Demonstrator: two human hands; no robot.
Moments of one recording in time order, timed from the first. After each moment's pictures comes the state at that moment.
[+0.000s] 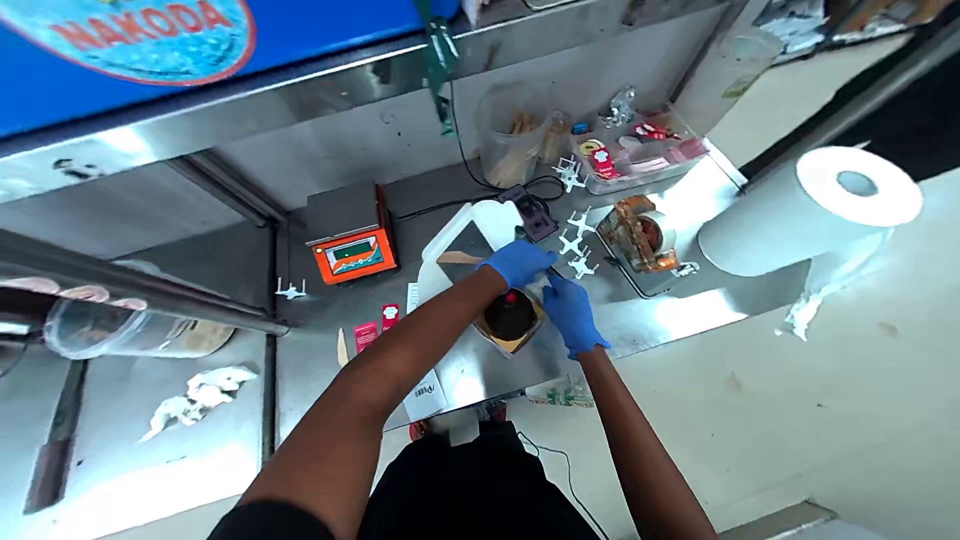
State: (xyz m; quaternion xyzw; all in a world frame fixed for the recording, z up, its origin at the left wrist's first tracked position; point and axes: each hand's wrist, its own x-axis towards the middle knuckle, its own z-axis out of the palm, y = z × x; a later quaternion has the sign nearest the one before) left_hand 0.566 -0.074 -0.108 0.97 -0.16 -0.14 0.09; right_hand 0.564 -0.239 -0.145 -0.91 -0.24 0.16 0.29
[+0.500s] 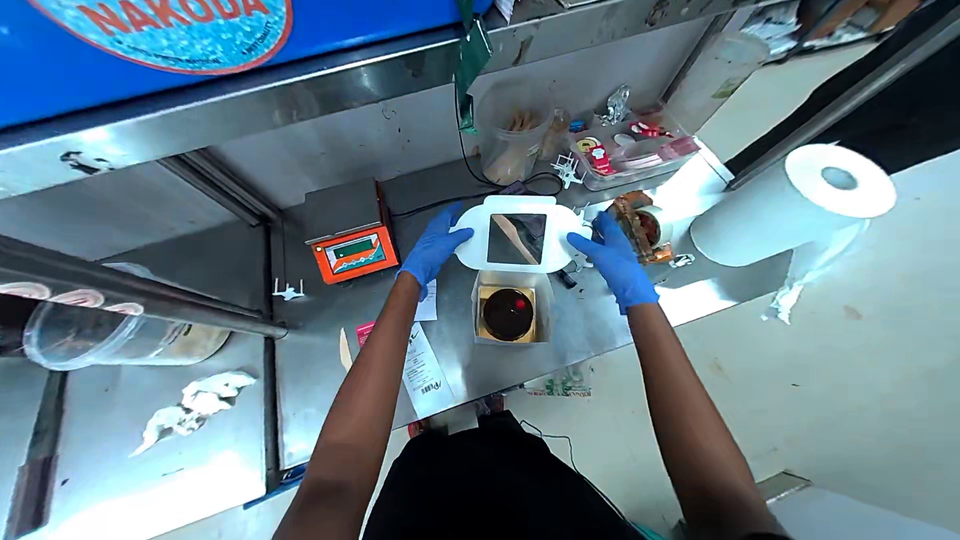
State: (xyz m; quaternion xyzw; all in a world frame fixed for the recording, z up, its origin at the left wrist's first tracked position) left_hand 0.468 0.029 -0.079 0.73 0.24 0.05 0.63; right_hand 0.630 -0.252 -0.085 -0.83 -0.15 0.18 0.51
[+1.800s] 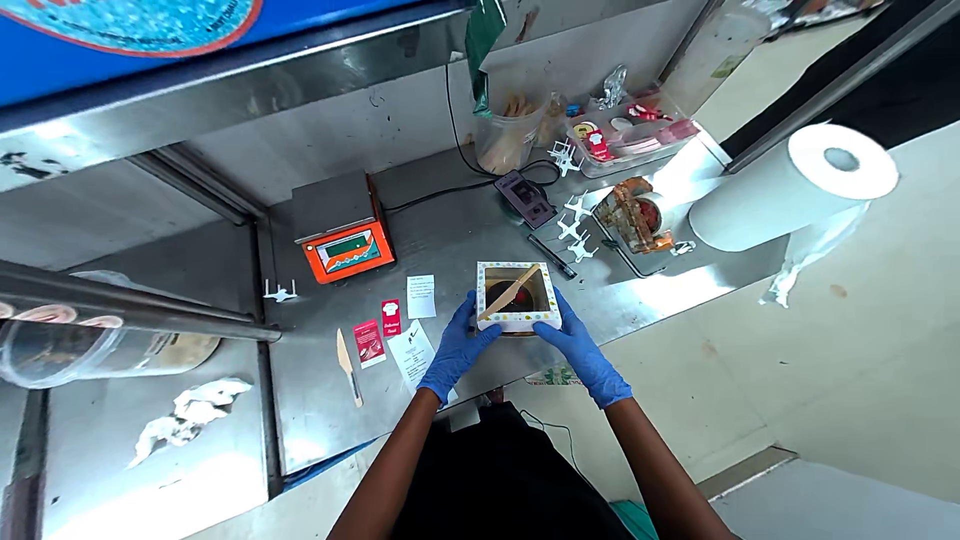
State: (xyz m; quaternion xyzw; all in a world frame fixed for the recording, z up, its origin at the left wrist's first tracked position) left_hand 0.348 -0.085 -0.169 0.71 0.24 0.03 0.66; right_hand 0.483 -0.288 -0.144 -0.72 -0.16 0.35 0.58
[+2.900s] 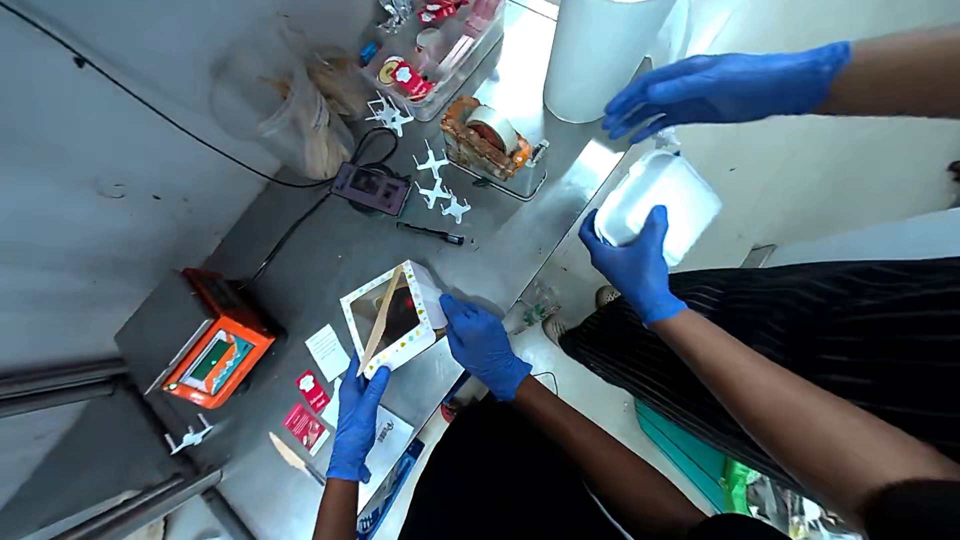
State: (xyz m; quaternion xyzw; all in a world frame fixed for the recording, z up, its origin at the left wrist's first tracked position) left_hand 0.342 -0.081 -0.150 0.76 0.29 -0.01 0.58; right_hand 0.449 -0.277 -0.180 -0.87 -0.21 -0.06 0.44
